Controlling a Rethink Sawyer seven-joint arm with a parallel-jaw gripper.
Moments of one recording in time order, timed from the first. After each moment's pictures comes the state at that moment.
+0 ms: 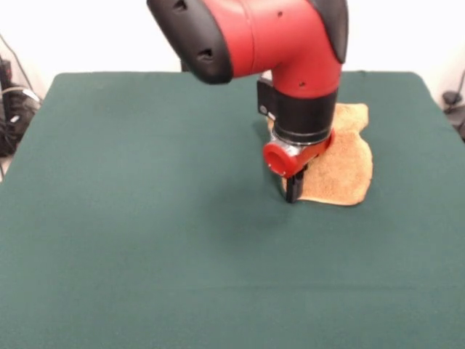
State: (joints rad) arm -0.45 -0.39 0.59 1.51 -0.86 0.66 1.44
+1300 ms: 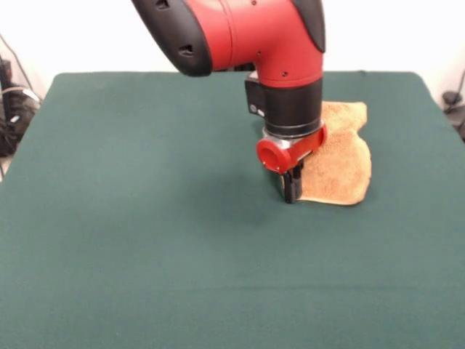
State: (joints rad) arm -0.50 -0.40 0.57 1.58 -0.86 0.47 1.44
